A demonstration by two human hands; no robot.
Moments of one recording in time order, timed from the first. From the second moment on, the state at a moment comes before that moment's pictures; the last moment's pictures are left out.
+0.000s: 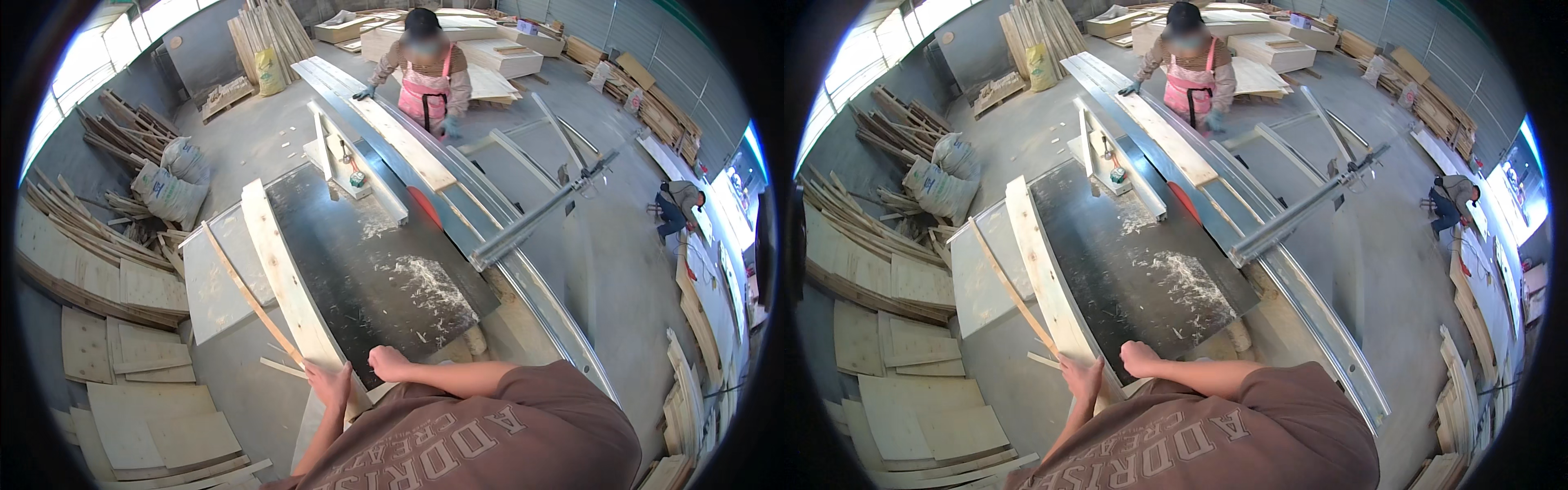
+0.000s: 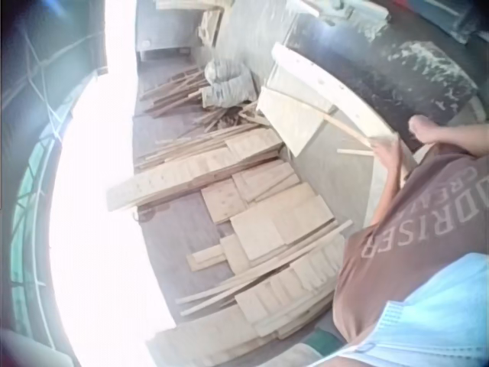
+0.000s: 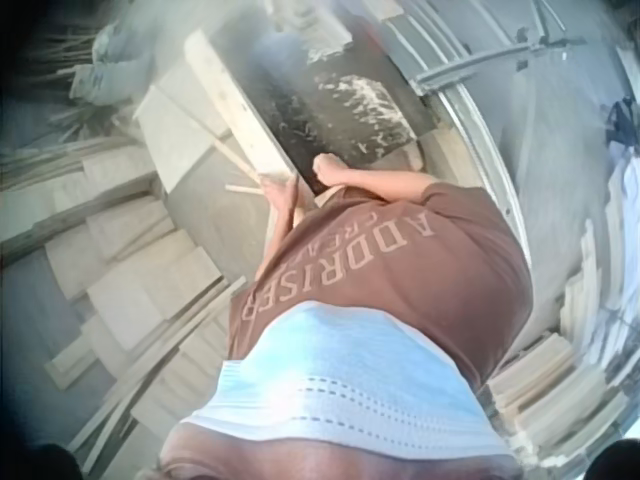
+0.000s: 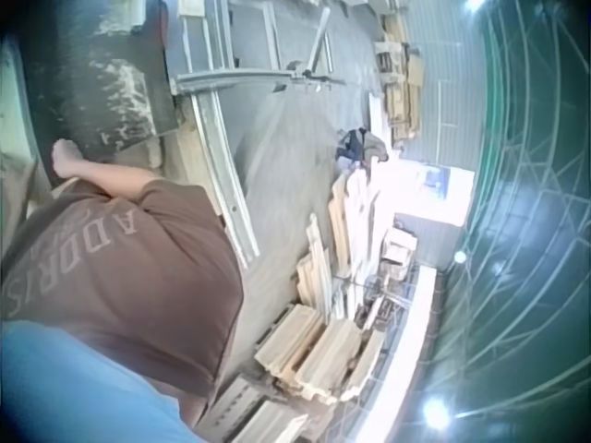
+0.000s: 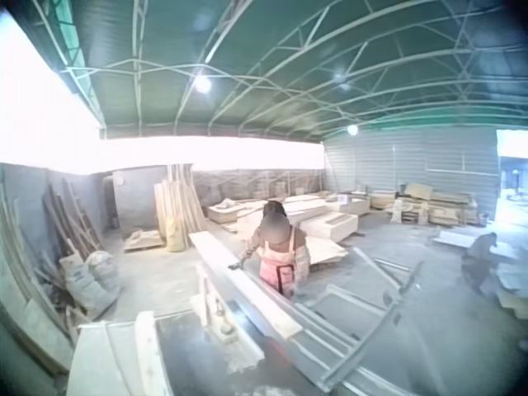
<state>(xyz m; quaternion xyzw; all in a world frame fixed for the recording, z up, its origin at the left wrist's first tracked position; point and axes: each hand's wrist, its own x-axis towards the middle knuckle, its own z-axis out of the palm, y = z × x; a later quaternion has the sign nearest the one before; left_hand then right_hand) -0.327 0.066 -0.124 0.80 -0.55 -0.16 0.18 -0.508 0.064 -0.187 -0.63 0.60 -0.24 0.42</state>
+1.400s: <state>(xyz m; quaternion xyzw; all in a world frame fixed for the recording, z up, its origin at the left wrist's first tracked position) -0.365 0.129 -0.218 0.82 -0.55 0.01 0.15 -0.711 0.295 -0.378 -0.45 0.63 -0.50 0.38</state>
